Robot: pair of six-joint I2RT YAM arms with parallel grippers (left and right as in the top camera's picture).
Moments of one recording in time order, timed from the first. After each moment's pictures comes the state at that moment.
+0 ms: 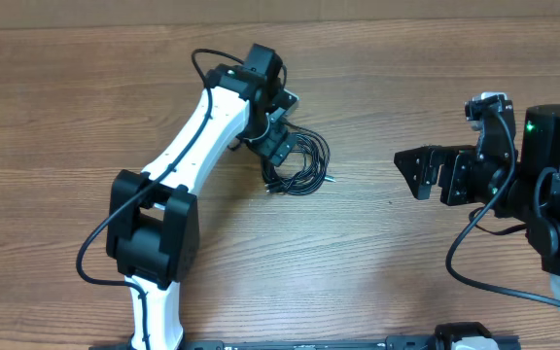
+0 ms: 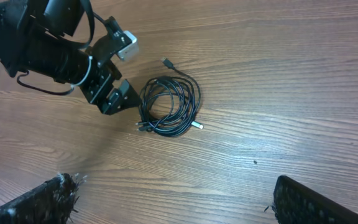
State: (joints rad) left arm -0.39 2.08 1.77 -1.09 0.10 0.21; right arm 0.07 1.10 1.46 -1.20 -0.38 0.12
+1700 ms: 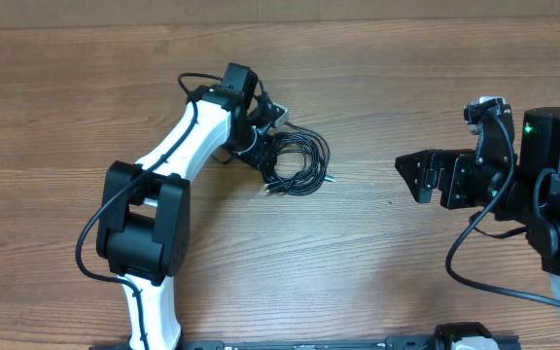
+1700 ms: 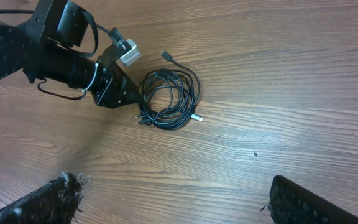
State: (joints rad) left arm -0.31 2.08 1.55 -0.86 0.32 0.27; right arm 0.07 1.10 1.46 -1.23 -0.38 0.12
